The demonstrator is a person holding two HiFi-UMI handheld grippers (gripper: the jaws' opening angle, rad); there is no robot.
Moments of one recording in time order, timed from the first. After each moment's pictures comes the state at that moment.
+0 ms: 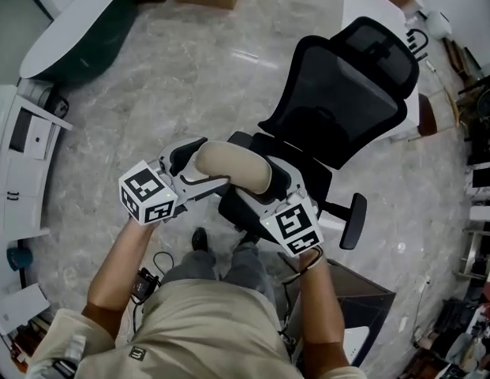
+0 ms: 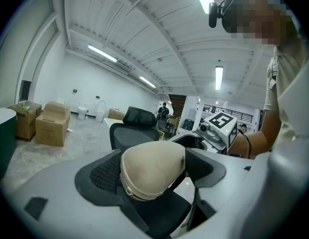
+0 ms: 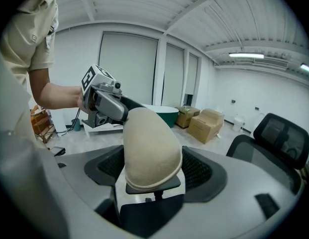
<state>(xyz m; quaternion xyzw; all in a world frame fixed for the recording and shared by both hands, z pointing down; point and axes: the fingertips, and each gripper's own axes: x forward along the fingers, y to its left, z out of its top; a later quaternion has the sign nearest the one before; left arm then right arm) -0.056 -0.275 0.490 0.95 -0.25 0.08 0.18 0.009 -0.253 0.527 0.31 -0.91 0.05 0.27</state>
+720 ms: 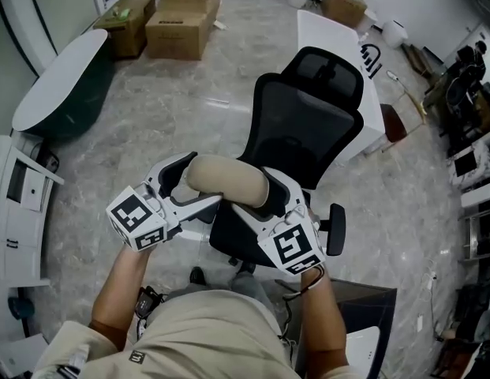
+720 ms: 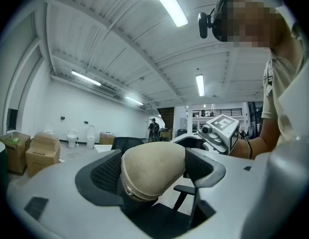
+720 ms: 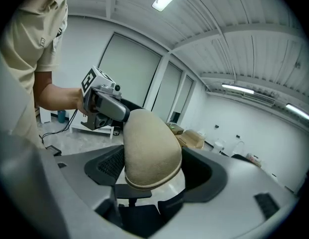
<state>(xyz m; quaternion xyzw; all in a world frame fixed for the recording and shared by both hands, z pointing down) -0.019 -0.231 0.343 0.97 -0.23 0.01 0.06 0.048 -0.211 0.383 0.38 -0.89 -0.08 0.24</state>
